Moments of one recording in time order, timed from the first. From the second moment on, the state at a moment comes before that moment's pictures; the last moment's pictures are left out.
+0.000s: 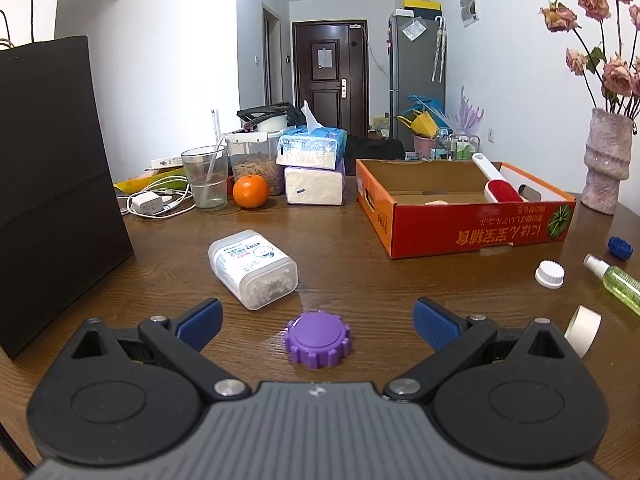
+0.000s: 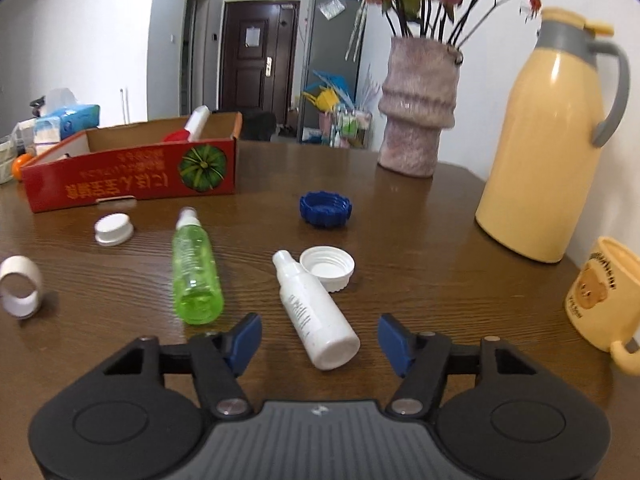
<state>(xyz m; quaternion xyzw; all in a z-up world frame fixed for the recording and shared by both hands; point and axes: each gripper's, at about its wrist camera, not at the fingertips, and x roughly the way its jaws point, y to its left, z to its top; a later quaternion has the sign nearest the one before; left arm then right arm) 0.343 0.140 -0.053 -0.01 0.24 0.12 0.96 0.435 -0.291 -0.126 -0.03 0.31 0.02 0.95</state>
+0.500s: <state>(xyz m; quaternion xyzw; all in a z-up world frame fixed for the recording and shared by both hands) 0.369 0.158 -0.082 -0.01 0.28 0.13 0.95 0.438 -0.287 -0.129 -0.02 0.30 0.02 0.95</state>
